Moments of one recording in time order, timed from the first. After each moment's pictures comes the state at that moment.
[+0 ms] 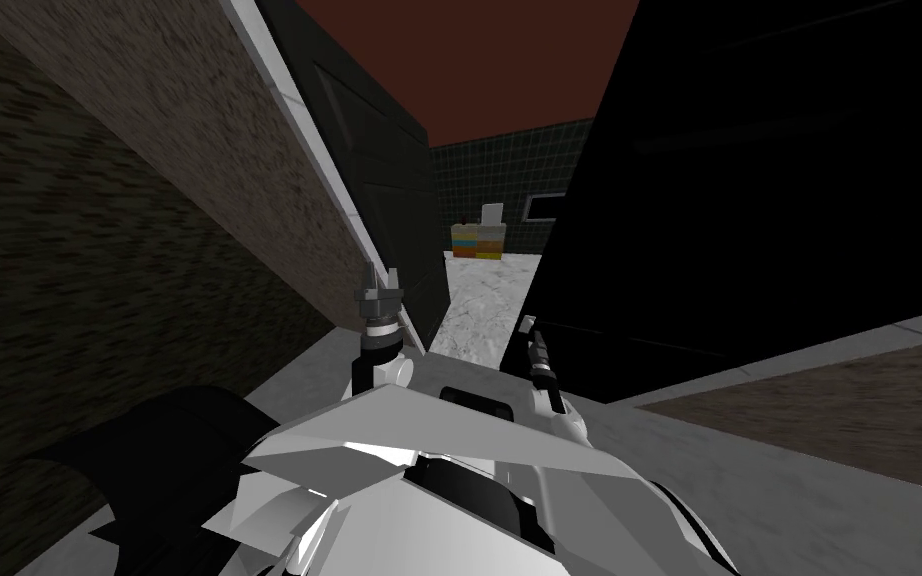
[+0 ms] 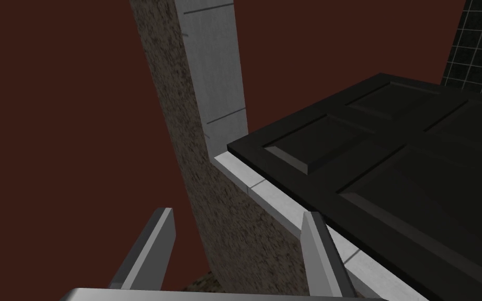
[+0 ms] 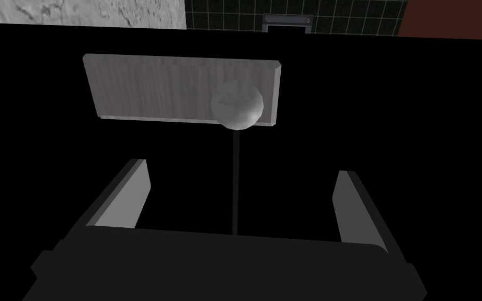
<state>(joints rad) -0.20 -0.11 0.00 -0.56 -0.10 -0.83 -0.04</state>
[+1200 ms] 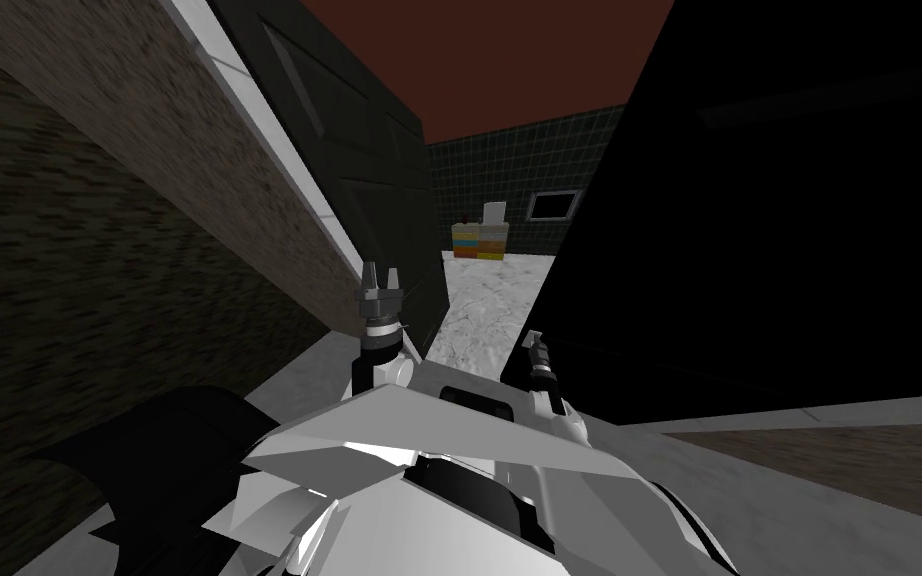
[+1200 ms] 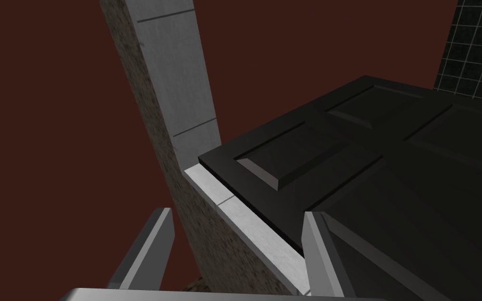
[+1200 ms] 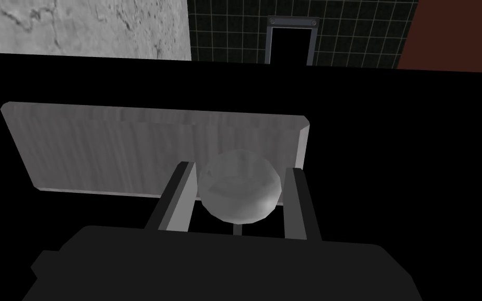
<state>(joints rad) -0.20 -0.11 -0.01 -0.54 -0.11 -0.84 -0.04</state>
